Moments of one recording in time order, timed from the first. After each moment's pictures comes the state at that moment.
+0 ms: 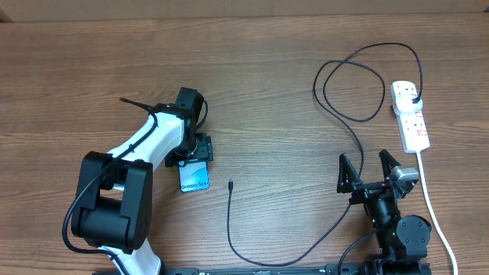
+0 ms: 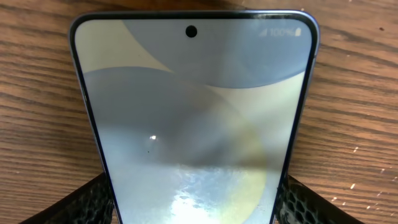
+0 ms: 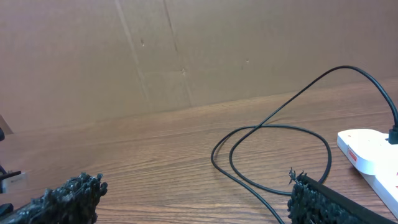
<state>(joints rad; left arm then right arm) -0.25 1.88 1.12 -0.81 0.00 -0.40 0.03 0.01 0.02 -0.02 -0.15 0.23</state>
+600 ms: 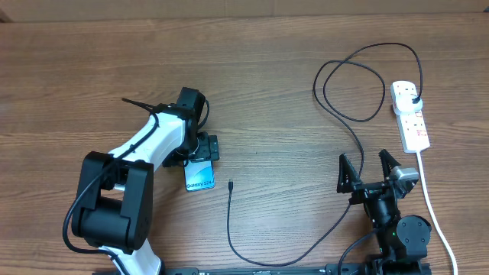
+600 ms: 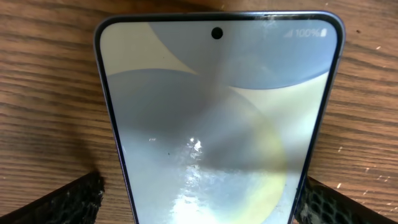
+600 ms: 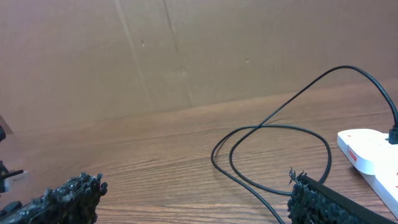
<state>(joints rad) -0.26 1.88 1.12 -0.80 0.01 -0.40 0.03 0.01 0.02 -0.02 -0.15 0.23</state>
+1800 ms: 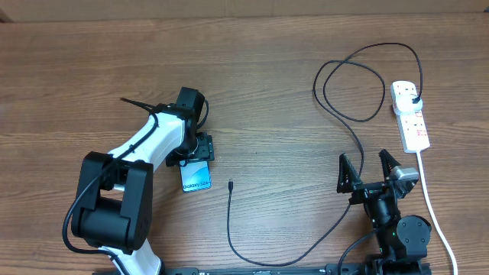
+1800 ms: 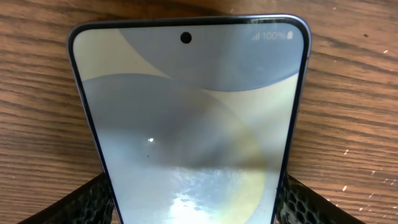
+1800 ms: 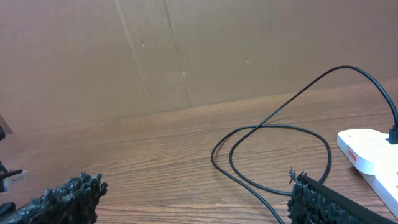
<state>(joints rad) -0.25 1.87 1.12 -0.80 0.00 -0.40 0.03 0.01 0.02 -0.02 -0.15 0.23</state>
